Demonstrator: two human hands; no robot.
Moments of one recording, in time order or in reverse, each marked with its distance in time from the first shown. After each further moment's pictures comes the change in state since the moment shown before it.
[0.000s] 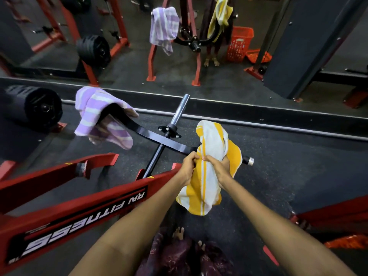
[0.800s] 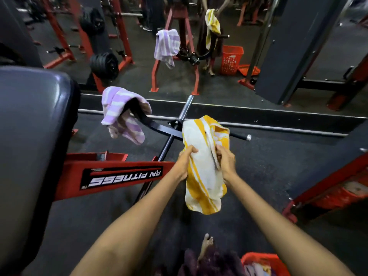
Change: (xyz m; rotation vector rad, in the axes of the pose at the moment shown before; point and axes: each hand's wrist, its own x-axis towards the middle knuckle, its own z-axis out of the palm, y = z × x) left_hand -0.128 -0.070 -0.087 -0.013 -0.061 0.100; right_hand -0.185 0.048 -0.016 0.103 -0.017 -0.234
